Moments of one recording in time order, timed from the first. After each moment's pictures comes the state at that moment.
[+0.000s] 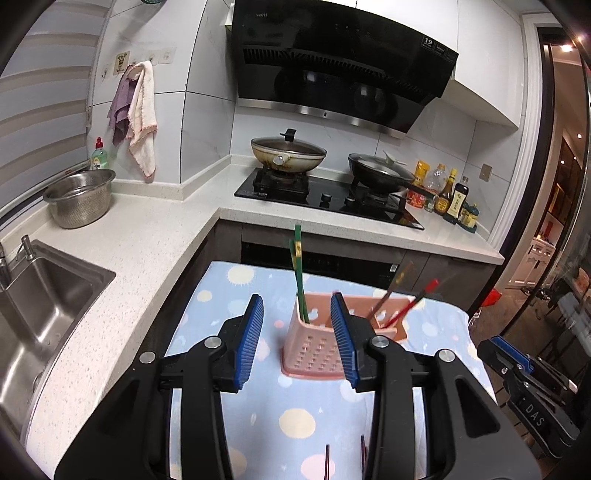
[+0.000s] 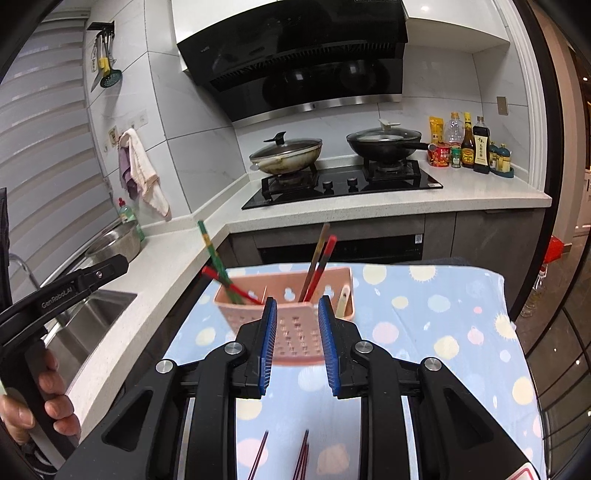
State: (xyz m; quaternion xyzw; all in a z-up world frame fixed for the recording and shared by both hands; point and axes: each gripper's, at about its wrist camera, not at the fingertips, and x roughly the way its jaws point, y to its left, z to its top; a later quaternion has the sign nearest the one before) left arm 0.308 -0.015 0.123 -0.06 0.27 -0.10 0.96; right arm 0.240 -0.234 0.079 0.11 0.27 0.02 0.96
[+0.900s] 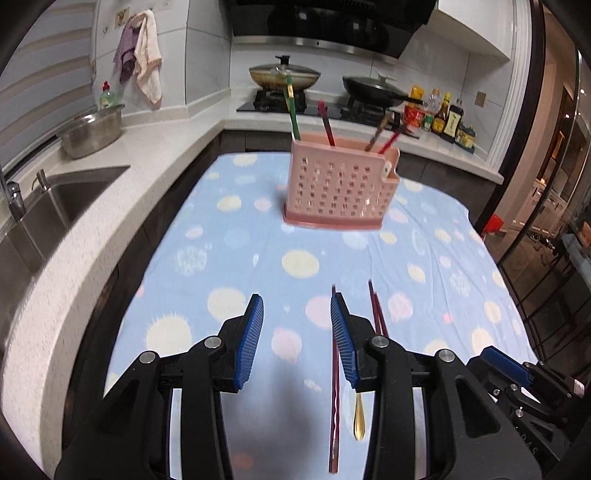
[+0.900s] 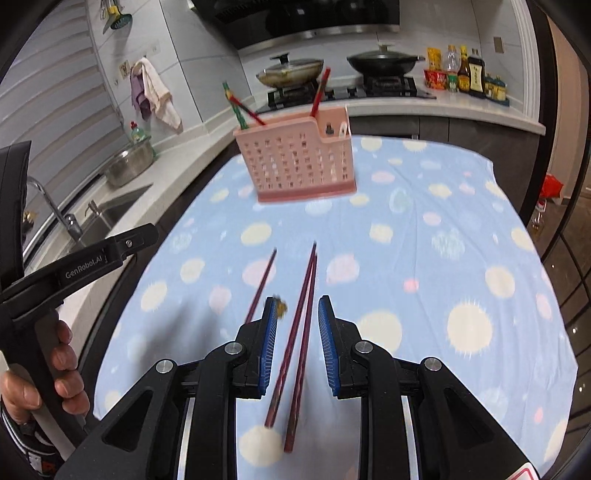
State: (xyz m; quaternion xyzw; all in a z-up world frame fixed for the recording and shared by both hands) left arm 0.176 -0.022 0.012 -0.01 0.38 -0.10 0.92; right arm 0.096 -0.206 -0.035 0.11 0.40 0.04 0.91
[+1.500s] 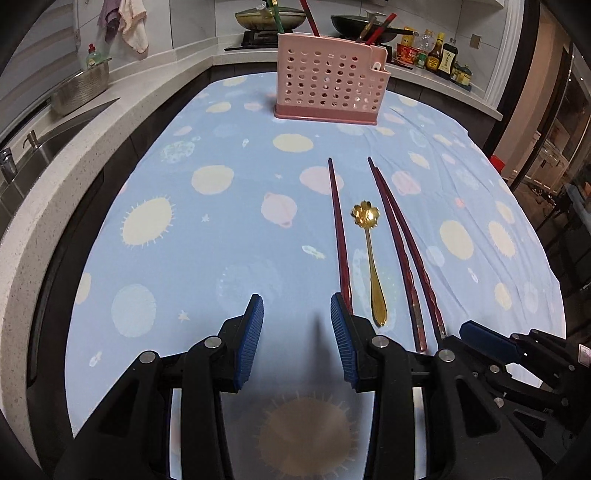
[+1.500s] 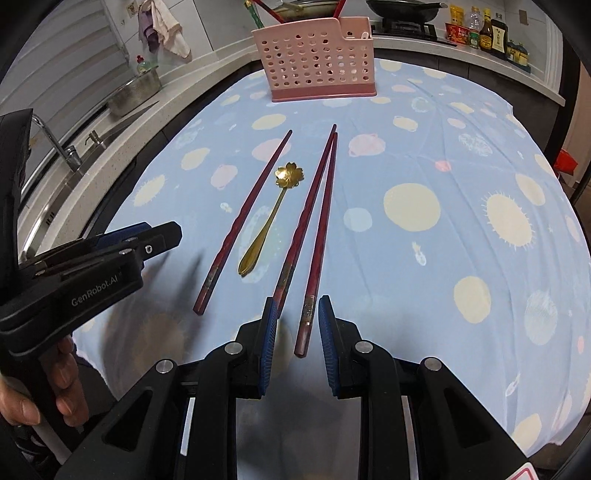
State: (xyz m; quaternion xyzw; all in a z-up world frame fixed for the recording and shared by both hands) left arm 0.116 -0.028 -0.073 0.02 0.46 -0.11 0.88; right arm 0.064 -0.174 -0.107 0.08 0.48 0.07 0.87
